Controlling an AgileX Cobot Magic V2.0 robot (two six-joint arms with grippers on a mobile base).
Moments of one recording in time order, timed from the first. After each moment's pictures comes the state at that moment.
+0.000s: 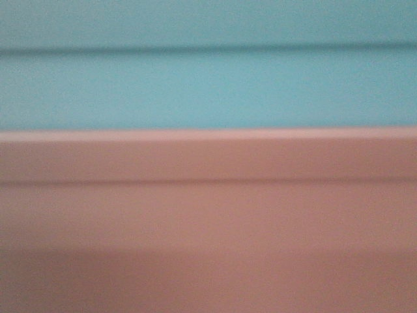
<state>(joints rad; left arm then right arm) -0.82 1.43 -1.32 0.13 1.26 -0.81 0.91 1.41 -1.30 -0.24 1.21 0.95</state>
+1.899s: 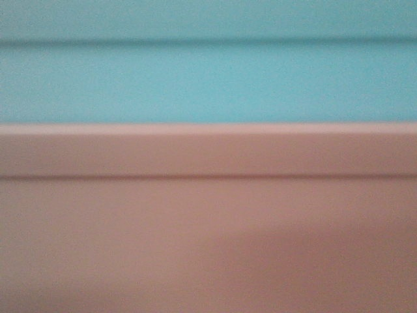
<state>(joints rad) -0.82 1.42 -1.32 0.13 1.26 -0.81 0.91 1.41 -1.30 -0.23 1.21 0.95</state>
